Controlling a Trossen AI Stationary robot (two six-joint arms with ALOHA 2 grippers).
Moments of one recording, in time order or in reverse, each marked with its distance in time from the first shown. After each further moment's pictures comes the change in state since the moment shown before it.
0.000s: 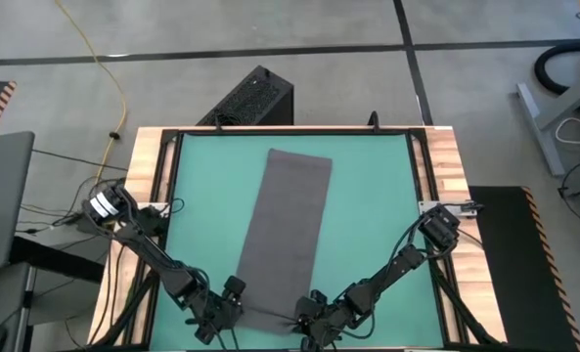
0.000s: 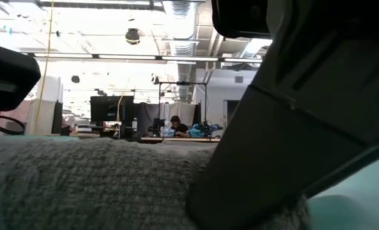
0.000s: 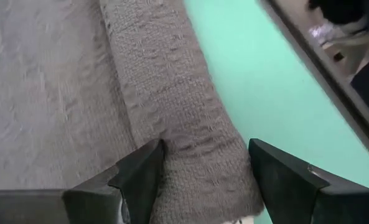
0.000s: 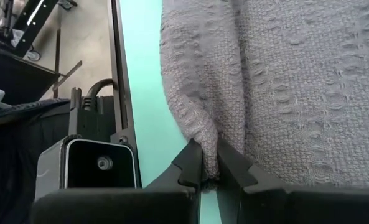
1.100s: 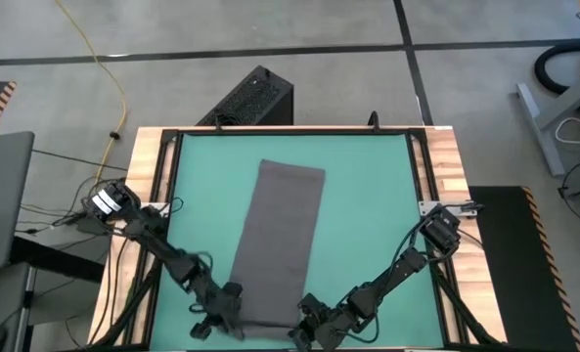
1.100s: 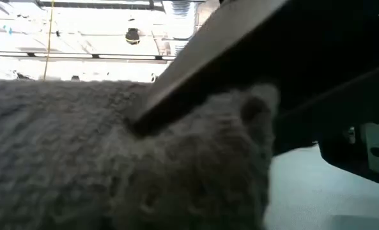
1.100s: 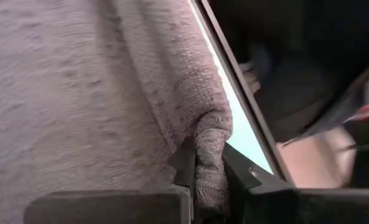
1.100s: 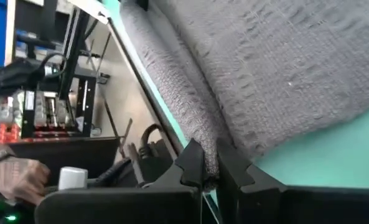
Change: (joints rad) left arm 0.084 -0.020 -0.173 0.319 0.399 -0.240; right arm 0.039 0.001 0.001 0.109 0.068 0.496
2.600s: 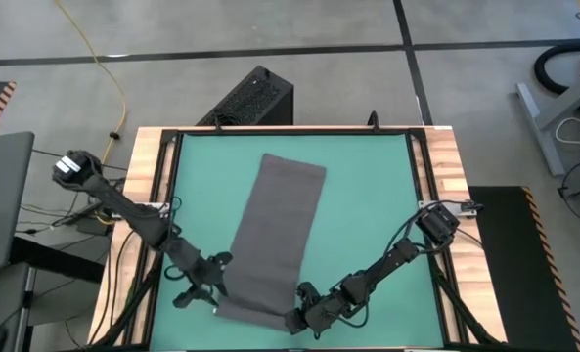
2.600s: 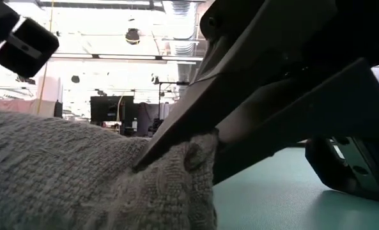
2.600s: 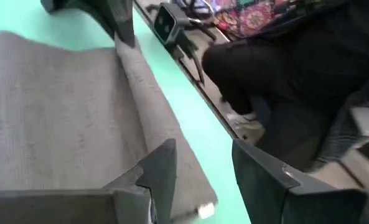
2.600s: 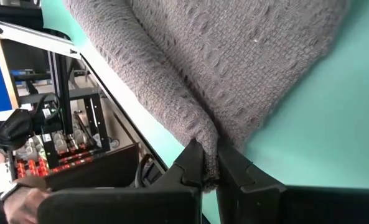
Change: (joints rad) left arm 0.117 -0.572 -0.227 -0.006 -0.084 0.198; right arm -0.105 -0.002 -0.043 0.017 -0.114 0.211
